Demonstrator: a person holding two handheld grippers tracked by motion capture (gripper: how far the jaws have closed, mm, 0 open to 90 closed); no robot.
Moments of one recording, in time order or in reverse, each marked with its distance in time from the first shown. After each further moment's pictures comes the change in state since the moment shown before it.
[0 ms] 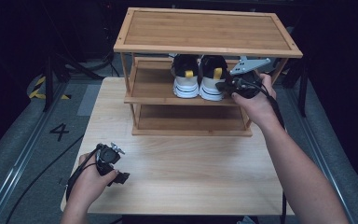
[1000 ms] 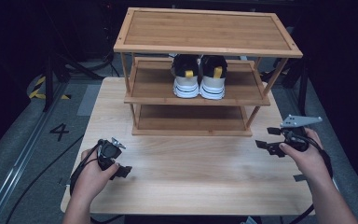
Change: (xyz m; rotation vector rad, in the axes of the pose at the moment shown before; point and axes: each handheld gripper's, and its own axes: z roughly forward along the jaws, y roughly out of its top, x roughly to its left) left arm 0.012 0.009 0.007 -0.085 0.009 -0.006; right arm 0.007 -0.193 -0.081 0.136 0.001 0.288
